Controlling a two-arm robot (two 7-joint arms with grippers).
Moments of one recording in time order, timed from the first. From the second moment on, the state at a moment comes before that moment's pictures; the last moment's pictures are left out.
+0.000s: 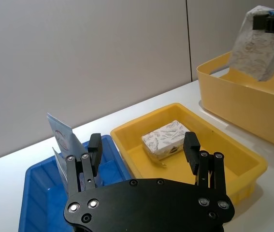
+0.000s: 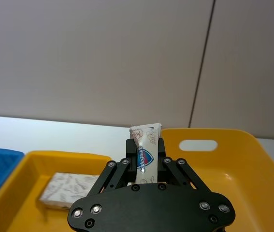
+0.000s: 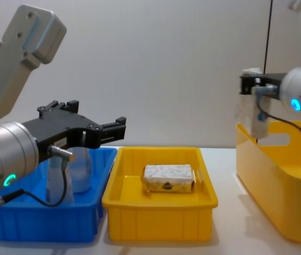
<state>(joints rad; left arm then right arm) -0.24 0.38 0.45 -1.63 -0.20 0.01 -0.01 0.39 0.01 -0.24 -1.46 0.04 0.27 -0.12</state>
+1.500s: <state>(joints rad) -0.24 0.38 0.45 -1.63 -0.20 0.01 -0.01 0.37 0.10 -0.18 -1.48 0.03 0.37 0.00</state>
